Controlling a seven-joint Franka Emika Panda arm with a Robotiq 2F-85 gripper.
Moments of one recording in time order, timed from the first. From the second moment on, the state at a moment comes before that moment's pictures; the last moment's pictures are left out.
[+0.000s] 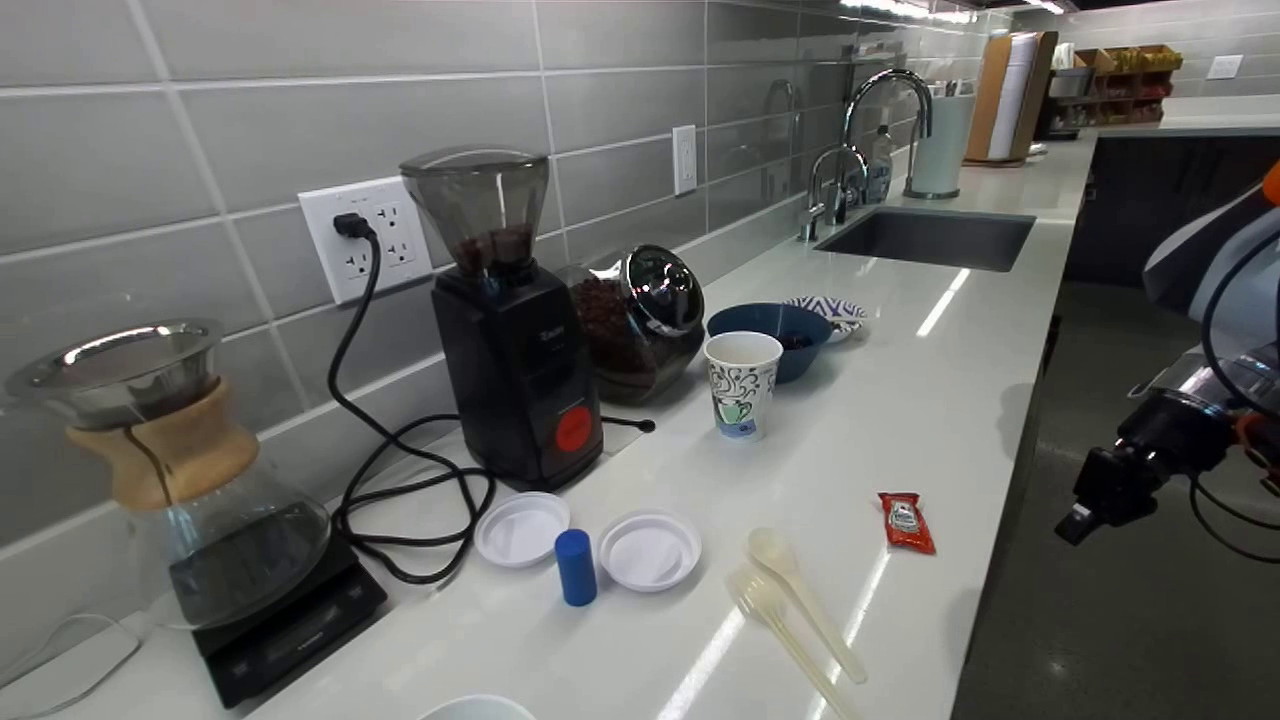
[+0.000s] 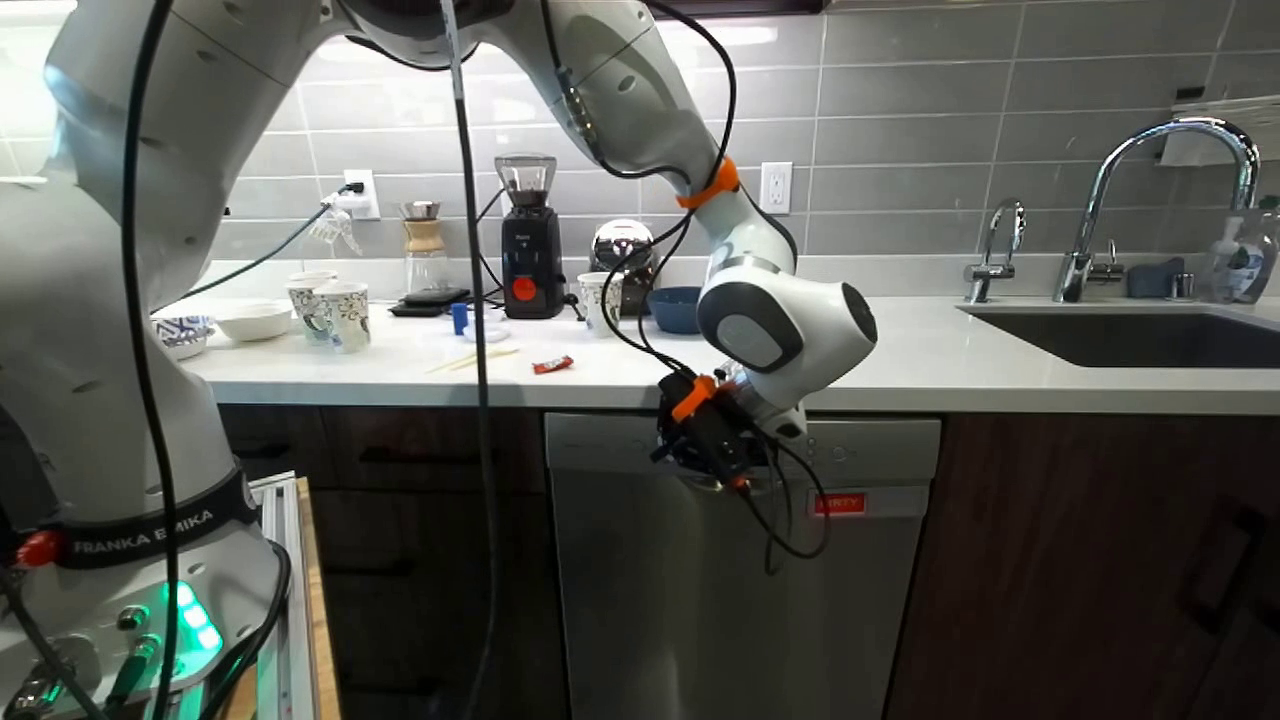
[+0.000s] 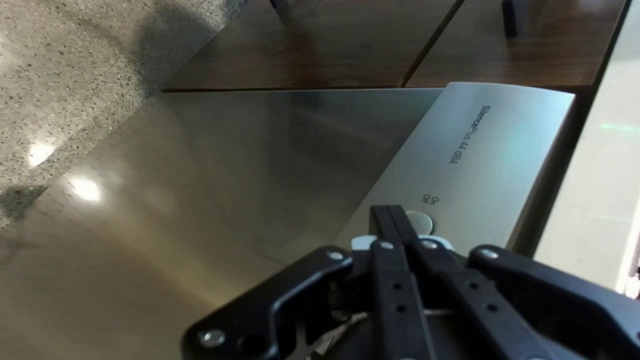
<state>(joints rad) -0.31 0.69 0.01 -1.84 0.62 1.92 -0.96</state>
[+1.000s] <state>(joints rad) -0.31 0.73 0.04 -1.81 0.67 1.97 -0.91</state>
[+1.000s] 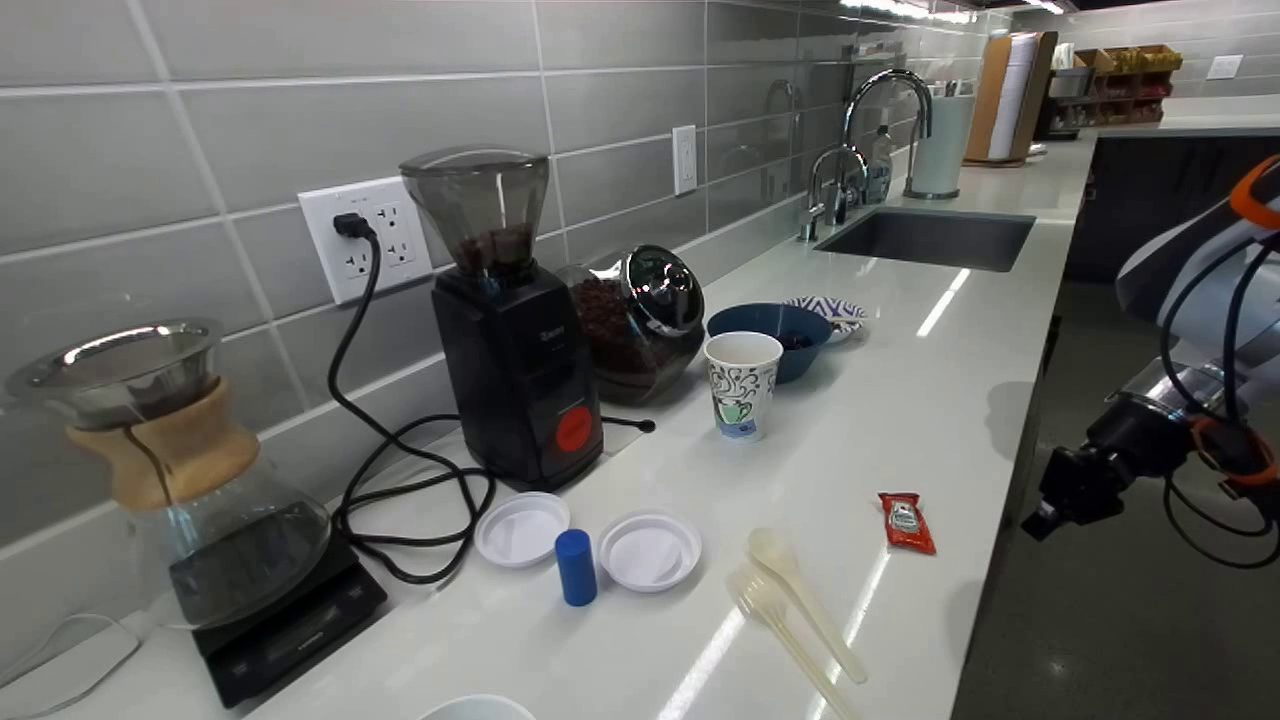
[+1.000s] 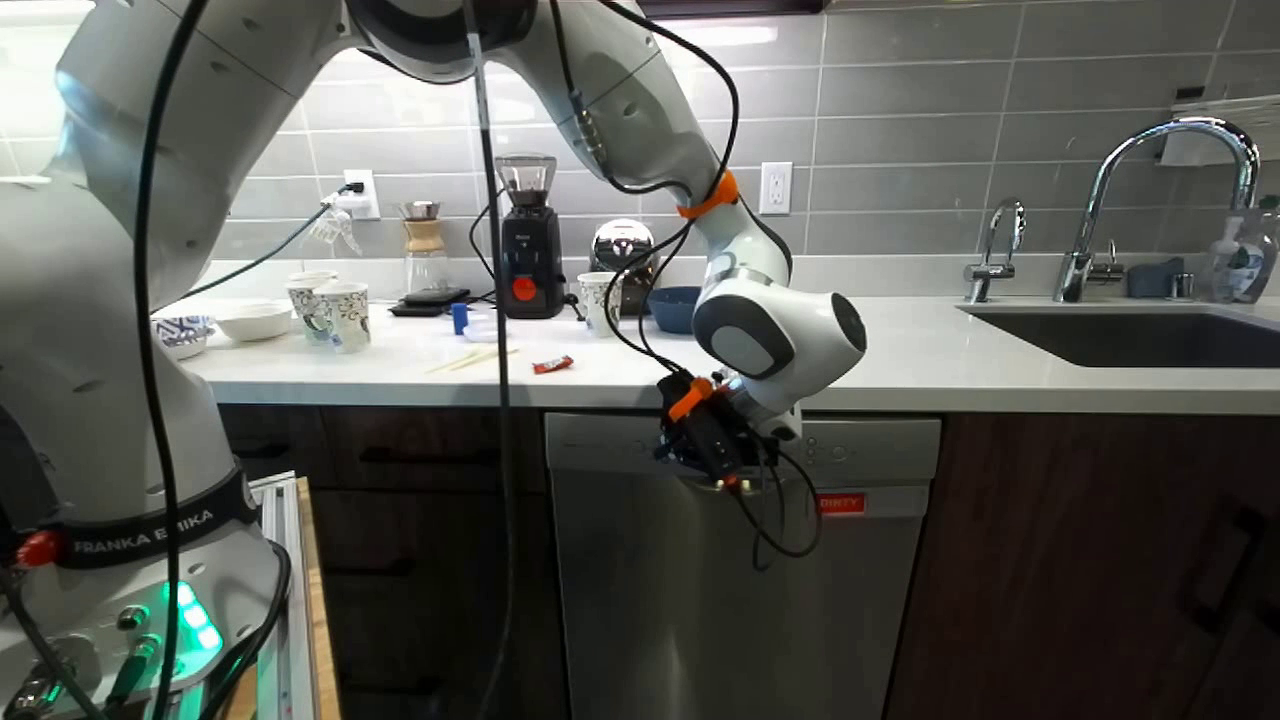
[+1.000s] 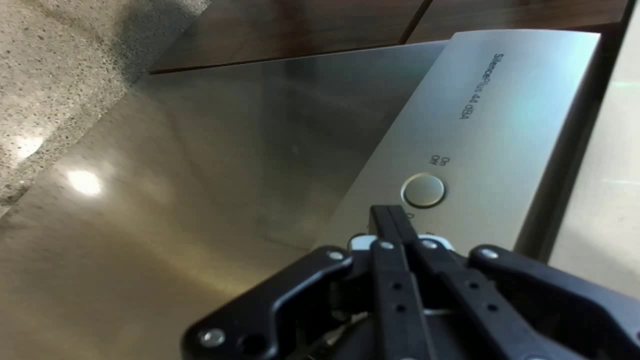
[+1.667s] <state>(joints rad) -0.30 0.74 0.05 -1.81 0.67 2.00 -0.89</state>
